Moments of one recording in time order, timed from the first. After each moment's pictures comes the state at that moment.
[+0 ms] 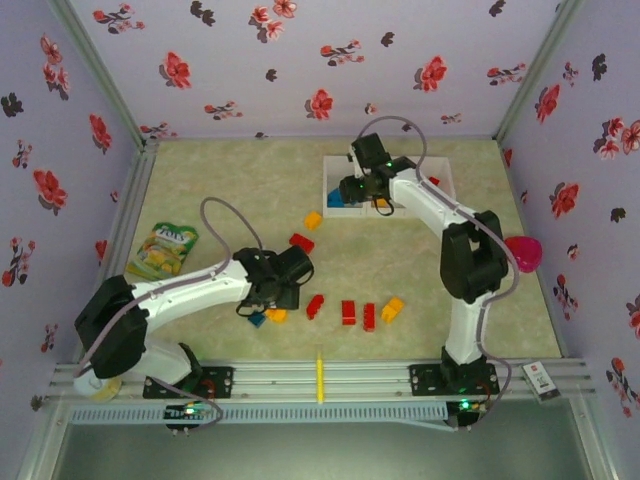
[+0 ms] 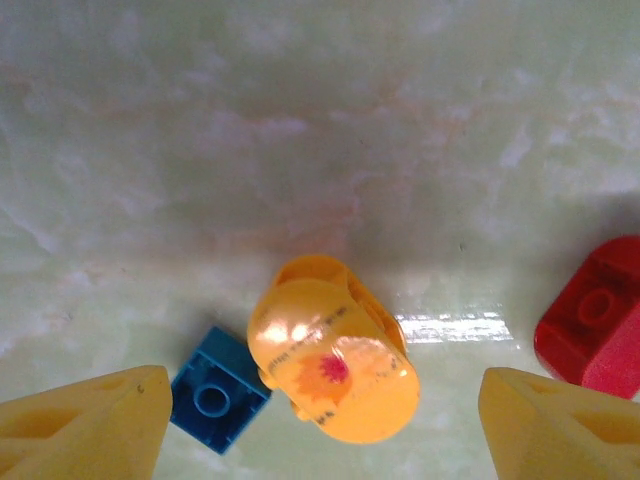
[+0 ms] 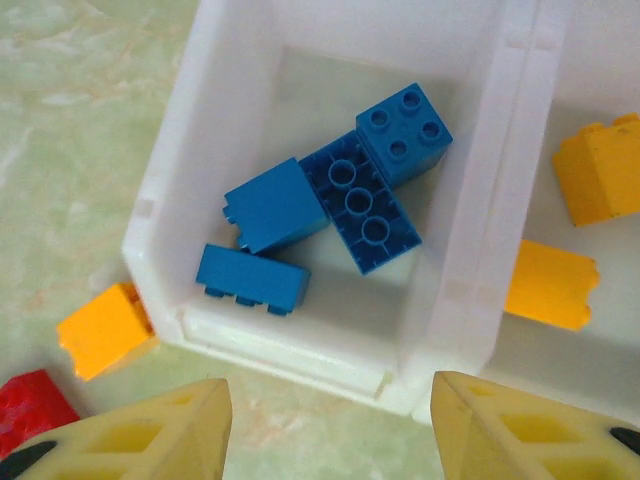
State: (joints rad) left arm -1.01 1.44 0.96 -0.95 -0.23 -0.93; right arm 0.47 1.92 1.60 -0.66 0.00 0.19
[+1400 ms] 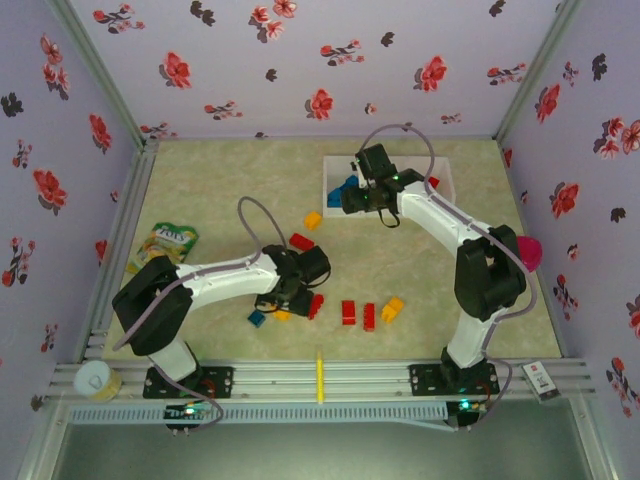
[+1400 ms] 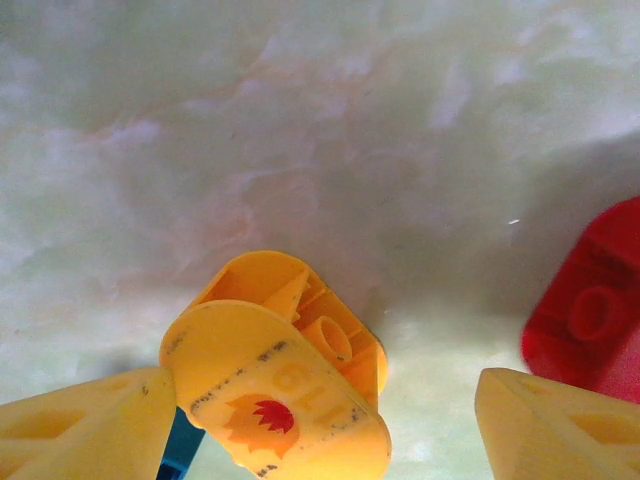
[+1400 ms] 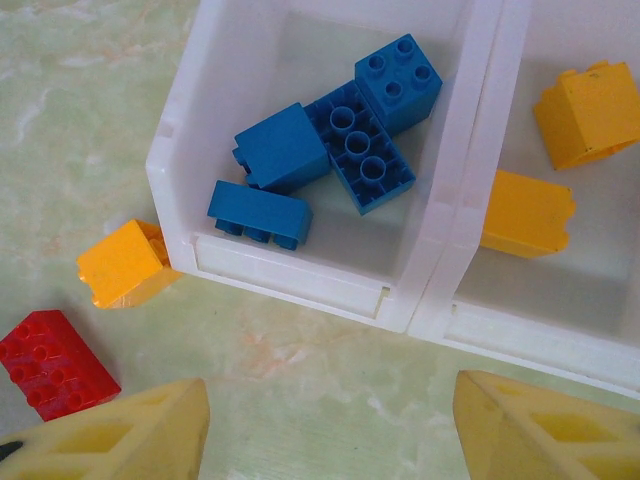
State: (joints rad) left arm -1.02 1.65 1.05 -0.92 -0.16 -0.75; right arm 0.50 1.79 1.45 -0.64 0.03 0.21
